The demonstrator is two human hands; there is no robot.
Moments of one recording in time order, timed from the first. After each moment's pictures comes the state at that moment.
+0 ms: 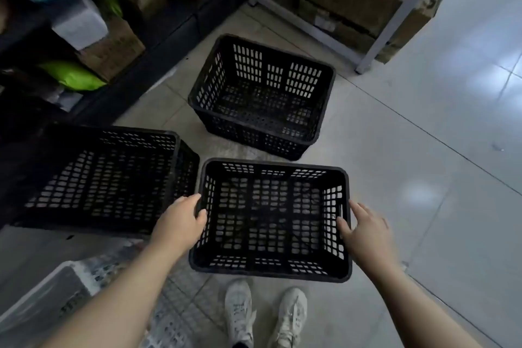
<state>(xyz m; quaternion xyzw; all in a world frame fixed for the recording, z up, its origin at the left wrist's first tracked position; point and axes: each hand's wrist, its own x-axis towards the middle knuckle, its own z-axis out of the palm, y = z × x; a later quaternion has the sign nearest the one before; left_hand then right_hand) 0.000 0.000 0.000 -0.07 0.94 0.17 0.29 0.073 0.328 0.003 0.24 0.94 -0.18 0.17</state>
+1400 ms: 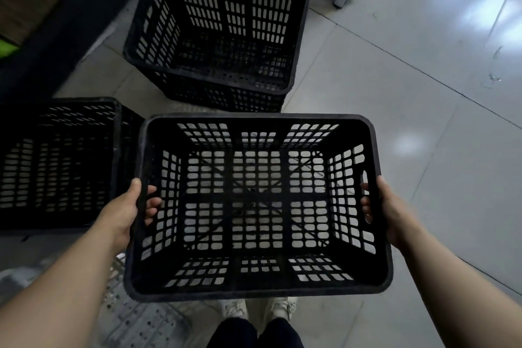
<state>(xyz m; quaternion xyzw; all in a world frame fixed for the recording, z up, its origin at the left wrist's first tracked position) 0.008 -0.021 -0.105 -0.40 0.68 0.52 0.33 0.131 0.425 -0.119 0.55 0.52 -0.63 0.15</state>
